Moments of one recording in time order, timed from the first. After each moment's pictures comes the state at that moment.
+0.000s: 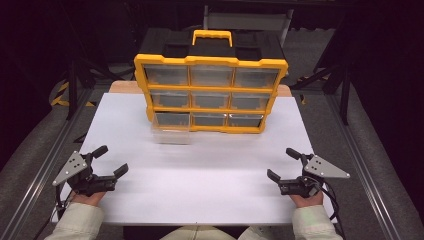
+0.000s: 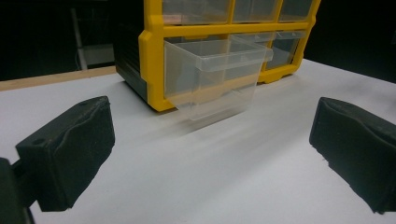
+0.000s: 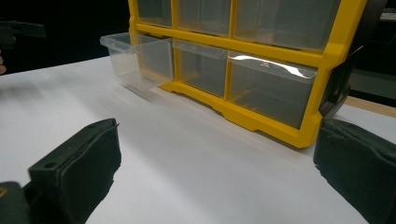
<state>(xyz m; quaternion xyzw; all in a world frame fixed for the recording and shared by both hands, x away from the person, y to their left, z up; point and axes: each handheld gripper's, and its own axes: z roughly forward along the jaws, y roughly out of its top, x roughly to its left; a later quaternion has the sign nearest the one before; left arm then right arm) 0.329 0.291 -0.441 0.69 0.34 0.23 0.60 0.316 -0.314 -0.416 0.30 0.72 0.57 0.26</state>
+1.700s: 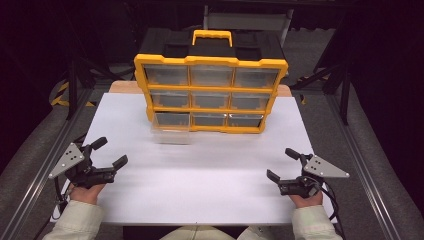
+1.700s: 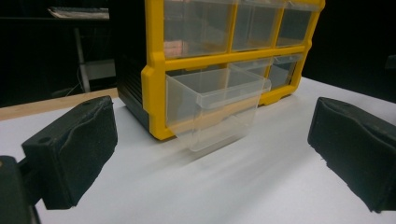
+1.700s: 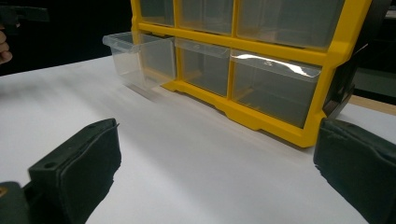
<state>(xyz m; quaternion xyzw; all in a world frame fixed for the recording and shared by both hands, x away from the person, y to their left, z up) 0.338 0.289 -0.416 0.68 0.33 0.24 0.61 0.317 -0.313 -0.416 0.30 0.72 0.57 0.26</state>
